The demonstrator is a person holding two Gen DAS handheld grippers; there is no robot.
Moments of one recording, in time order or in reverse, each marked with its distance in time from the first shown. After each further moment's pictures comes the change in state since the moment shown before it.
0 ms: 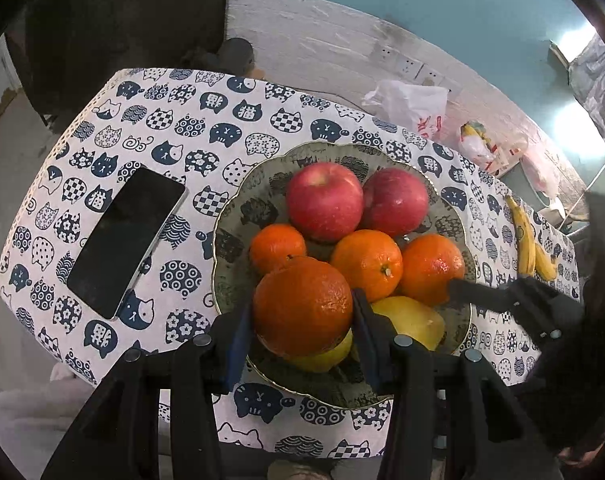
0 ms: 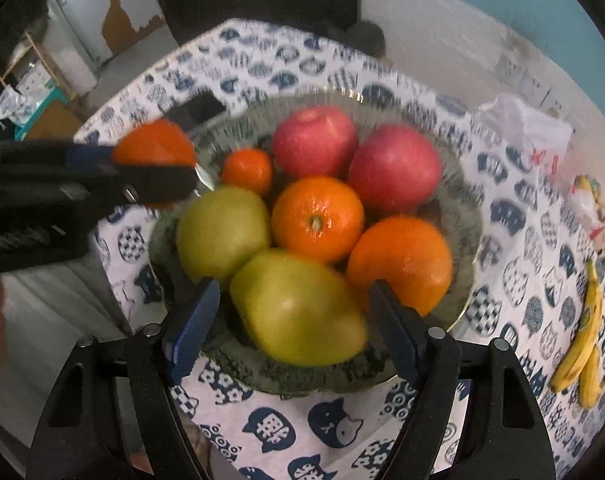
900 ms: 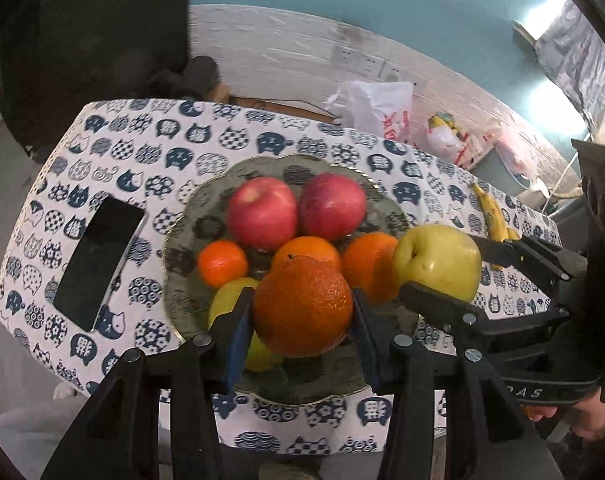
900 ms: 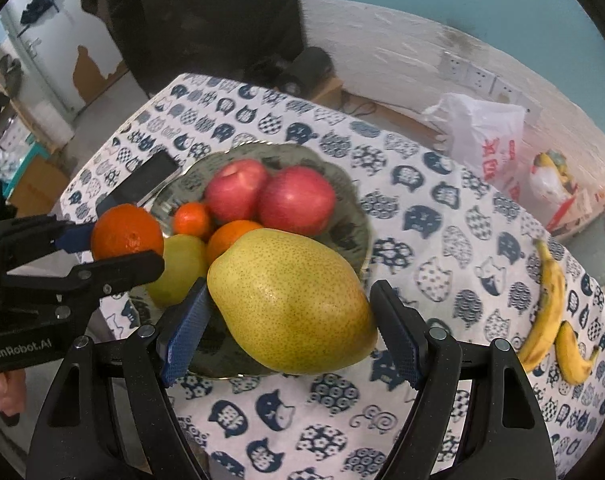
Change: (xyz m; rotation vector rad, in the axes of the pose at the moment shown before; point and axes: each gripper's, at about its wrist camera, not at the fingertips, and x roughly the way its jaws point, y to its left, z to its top) left arm -0.017 -0.046 0.000 0.085 -0.027 -0.033; right arm -0.041 -0.050 0.002 0.122 -0.062 -0.043
